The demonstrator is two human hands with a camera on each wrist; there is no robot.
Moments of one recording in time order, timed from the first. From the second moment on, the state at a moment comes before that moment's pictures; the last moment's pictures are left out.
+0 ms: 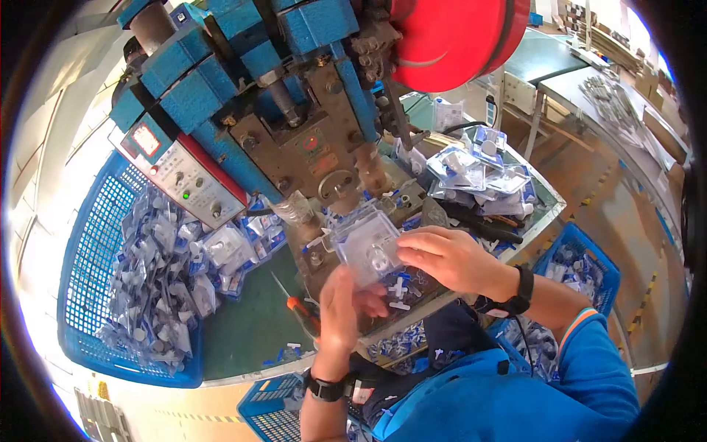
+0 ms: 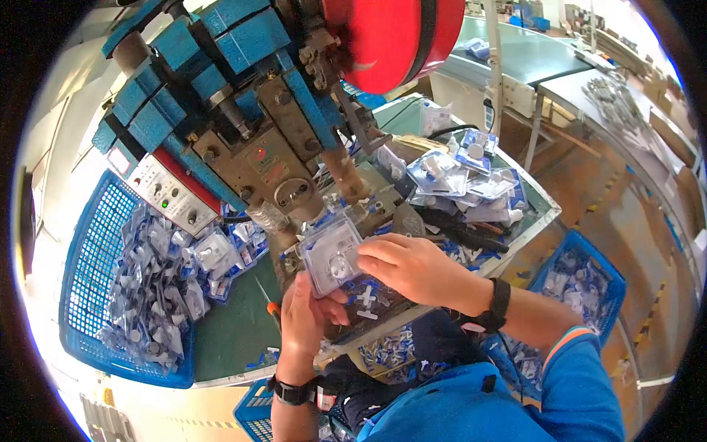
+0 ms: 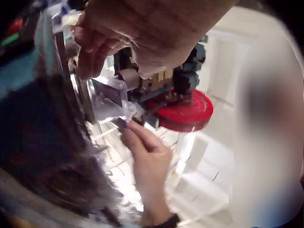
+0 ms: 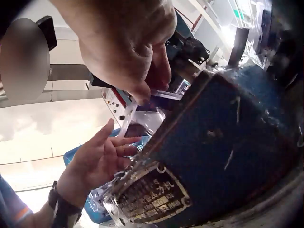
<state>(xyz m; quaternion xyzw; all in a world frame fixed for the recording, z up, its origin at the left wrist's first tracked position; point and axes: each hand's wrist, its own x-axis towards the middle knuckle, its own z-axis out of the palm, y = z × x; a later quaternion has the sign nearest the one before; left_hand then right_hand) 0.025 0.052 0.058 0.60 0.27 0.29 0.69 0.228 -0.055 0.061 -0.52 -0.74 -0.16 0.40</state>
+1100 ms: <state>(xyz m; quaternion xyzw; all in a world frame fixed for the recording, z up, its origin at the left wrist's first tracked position) 0.034 0.074 0.060 0.94 0.17 0.30 0.05 0.237 -0.032 0.045 -0.55 -0.73 -0.16 0.37</state>
